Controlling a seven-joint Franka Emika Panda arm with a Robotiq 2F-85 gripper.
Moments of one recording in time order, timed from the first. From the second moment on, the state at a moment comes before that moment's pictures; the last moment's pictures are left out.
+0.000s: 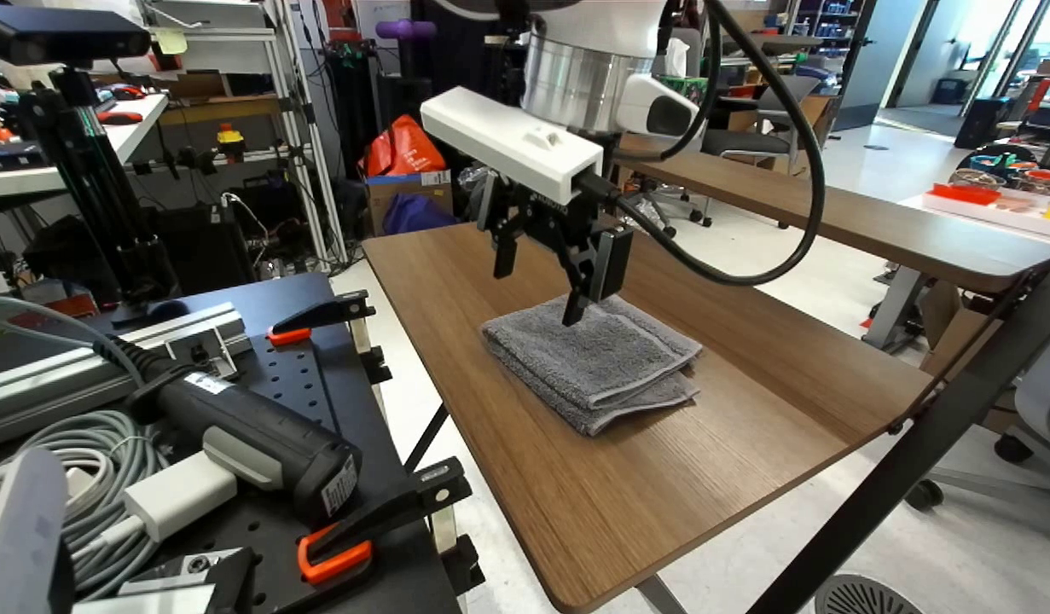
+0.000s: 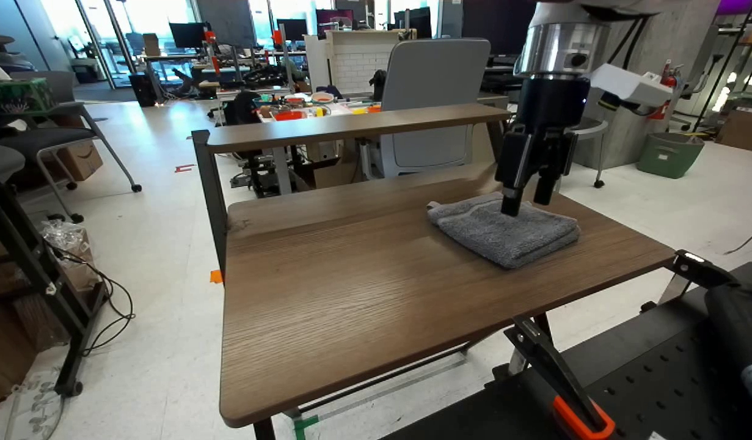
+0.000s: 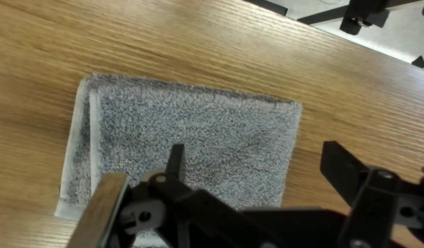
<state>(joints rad) -0.01 0.38 0.01 -2.29 0.19 2.55 -0.51</state>
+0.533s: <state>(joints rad) -0.01 0.44 -0.02 -2.25 0.01 2.55 -0.27</state>
